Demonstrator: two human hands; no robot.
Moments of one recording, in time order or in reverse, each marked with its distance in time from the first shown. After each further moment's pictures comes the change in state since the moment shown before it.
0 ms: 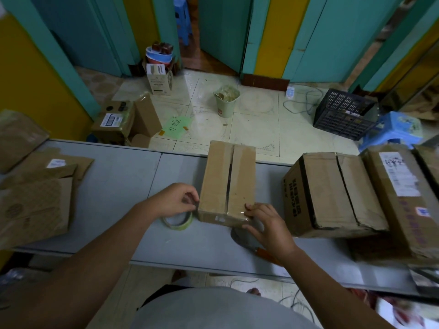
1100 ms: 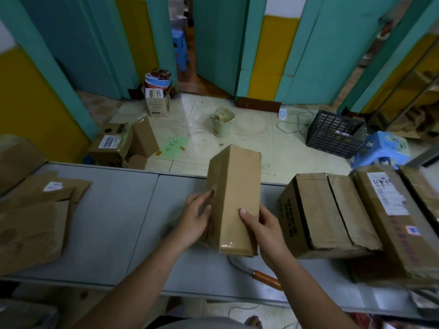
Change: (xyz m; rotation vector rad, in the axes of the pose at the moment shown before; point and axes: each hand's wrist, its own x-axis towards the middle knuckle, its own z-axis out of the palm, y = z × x) left_hand 0.003 0.073 0.046 -0.511 0.406 -0.044; right_hand 0.044 -0.084 -0.045 0.984 0.143 0.616
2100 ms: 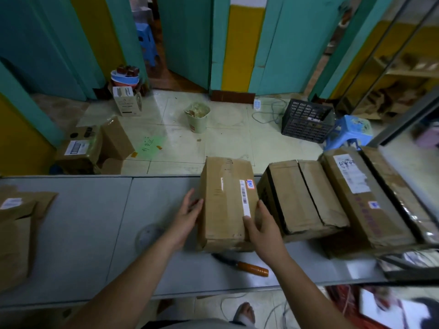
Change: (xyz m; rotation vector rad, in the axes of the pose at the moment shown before) left_hand 0.006 0.012 0.042 -0.428 -0.129 -0.268; right_hand -0.028 0.000 -0.045 -0.563 0.164 -0.114
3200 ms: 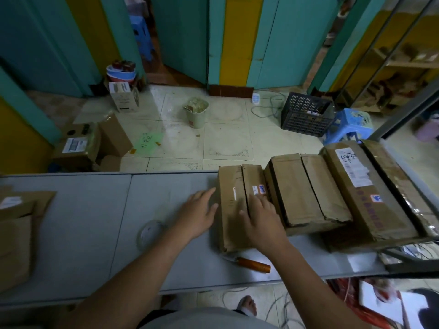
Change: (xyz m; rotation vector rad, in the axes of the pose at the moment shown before) left_hand 0.016 0.001 0.005 1.087 -0.039 0.348; right_hand 0.017 0.008 0.004 -0.555 -0.050 -0.044
